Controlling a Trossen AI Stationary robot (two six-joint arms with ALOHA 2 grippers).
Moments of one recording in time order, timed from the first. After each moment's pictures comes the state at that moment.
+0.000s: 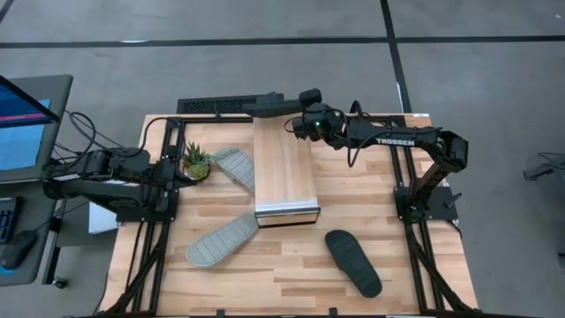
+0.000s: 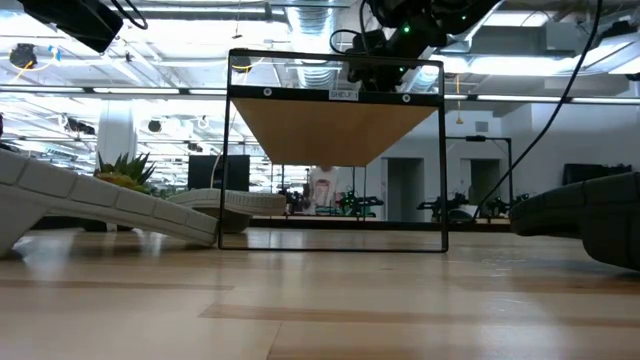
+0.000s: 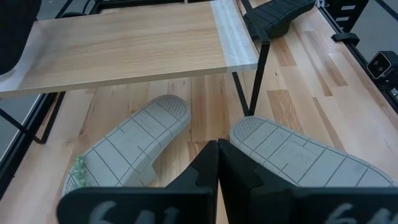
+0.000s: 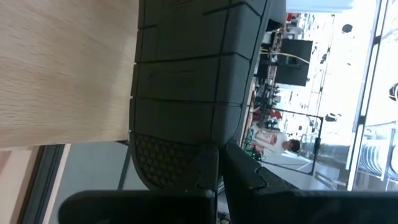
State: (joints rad) left arm 0.00 0.39 0.78 -0.93 -0.01 0.06; right arm -0.33 1.64 1.25 -0.07 0.70 -1.36
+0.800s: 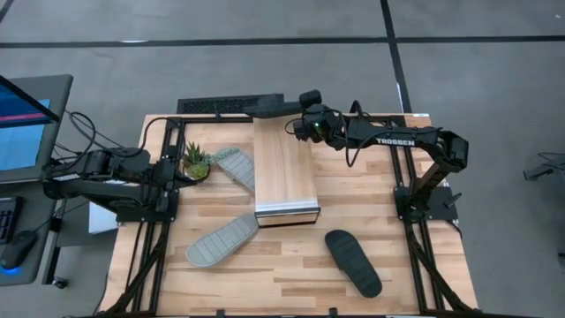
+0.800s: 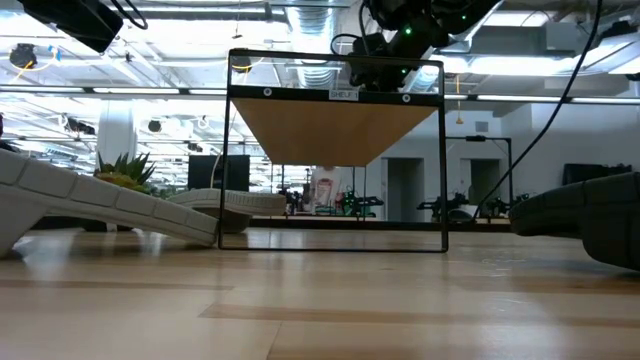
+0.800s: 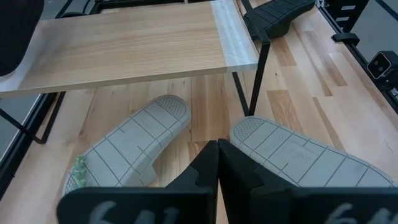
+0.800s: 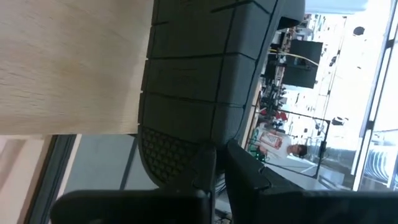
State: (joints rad) left arm 0.00 0.39 0.78 -0.93 -0.01 0.06; right arm -0.33 1.64 1.25 -0.13 0.70 -1.35
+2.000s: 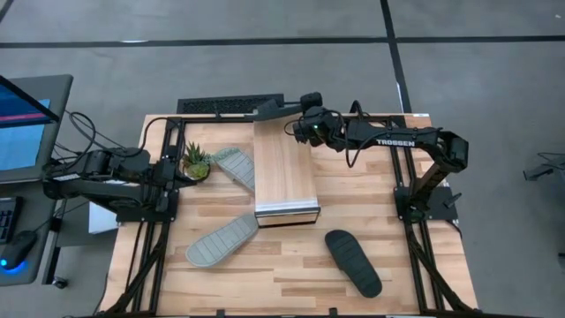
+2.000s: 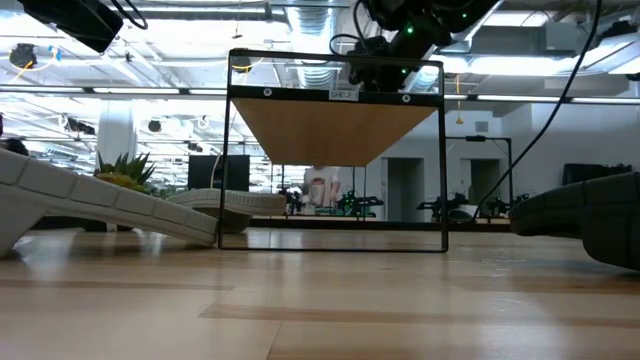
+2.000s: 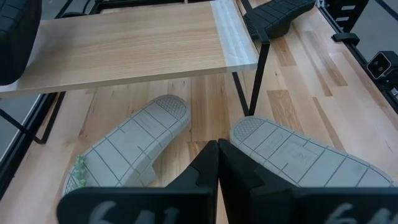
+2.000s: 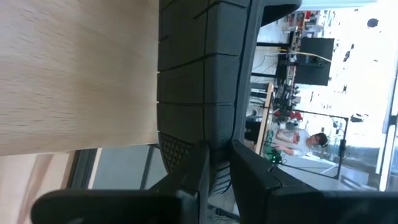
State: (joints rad) left arm 0.00 0.39 0.78 -0.93 -0.01 0.06; right arm -0.32 1.64 1.25 -0.18 0.68 -1.23
